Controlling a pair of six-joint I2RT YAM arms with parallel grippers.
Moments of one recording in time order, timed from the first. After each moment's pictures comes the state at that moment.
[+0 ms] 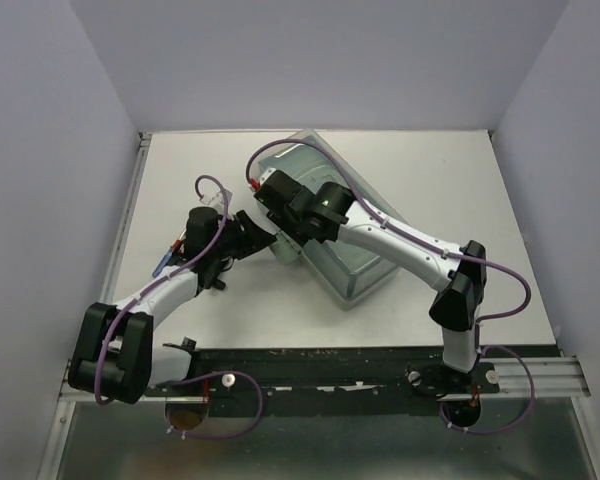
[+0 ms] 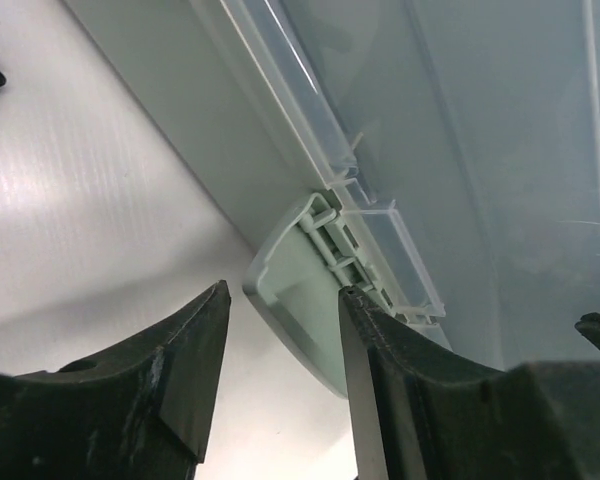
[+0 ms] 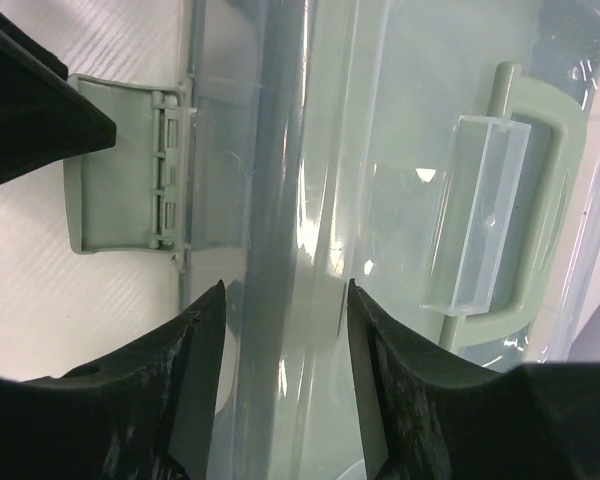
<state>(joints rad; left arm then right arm) -0.25 1.26 0.54 0.25 0.45 -0.75 1.04 1.93 1.98 -1.07 0.54 -0.02</state>
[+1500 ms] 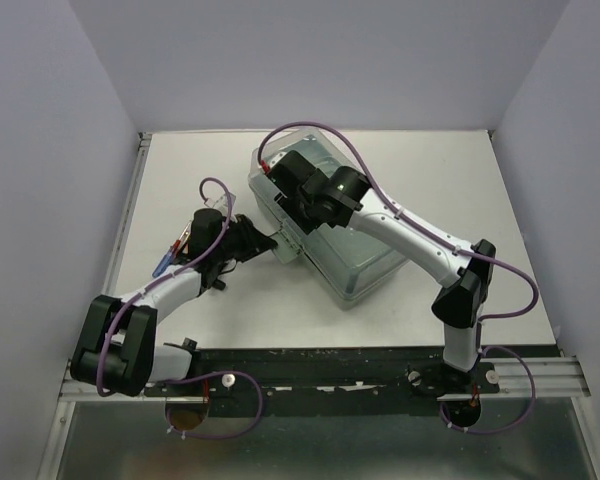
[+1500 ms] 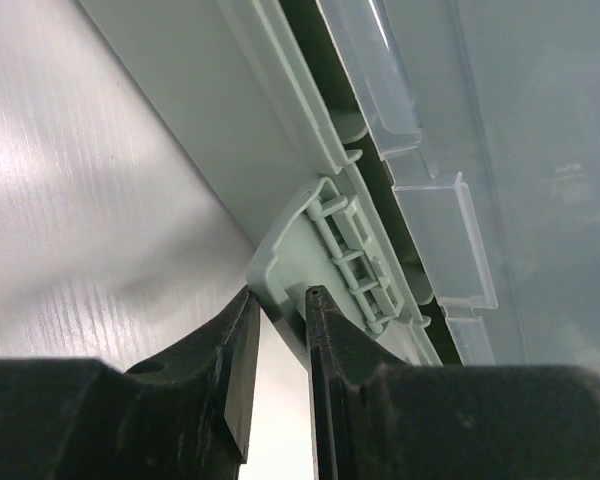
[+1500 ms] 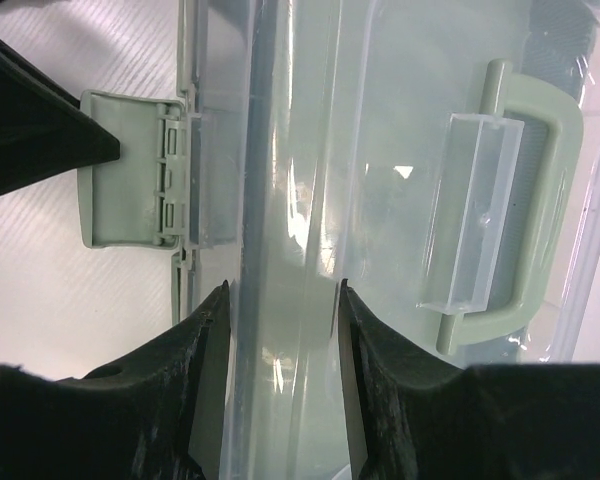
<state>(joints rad) -0.27 1.31 0.52 0.30 0.46 -0.80 0.97 1.92 2.05 -1.11 0.43 0.01</state>
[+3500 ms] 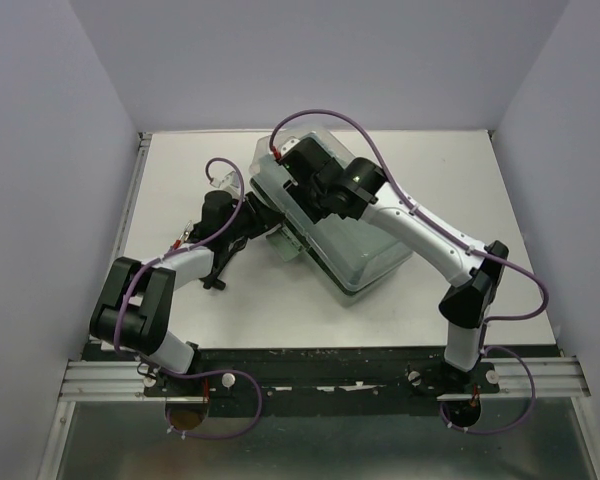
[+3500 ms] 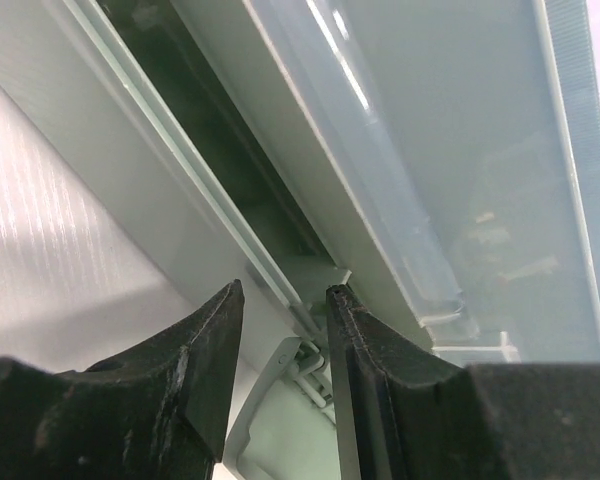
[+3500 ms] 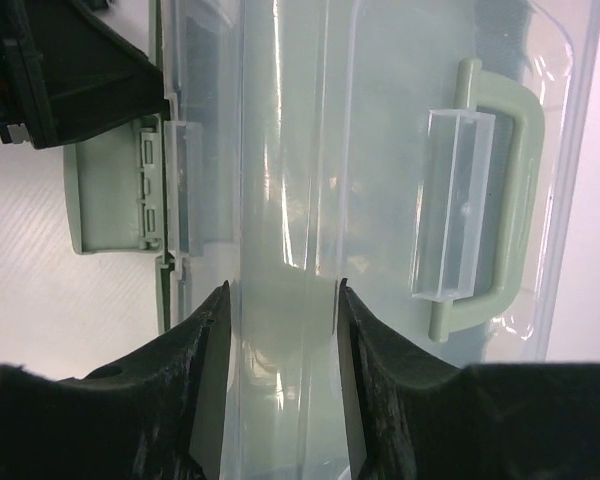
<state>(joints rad) -0.28 1.53 0.68 0.46 0.35 -0.80 0.92 1.88 2.06 -1.10 0.42 -0.01</state>
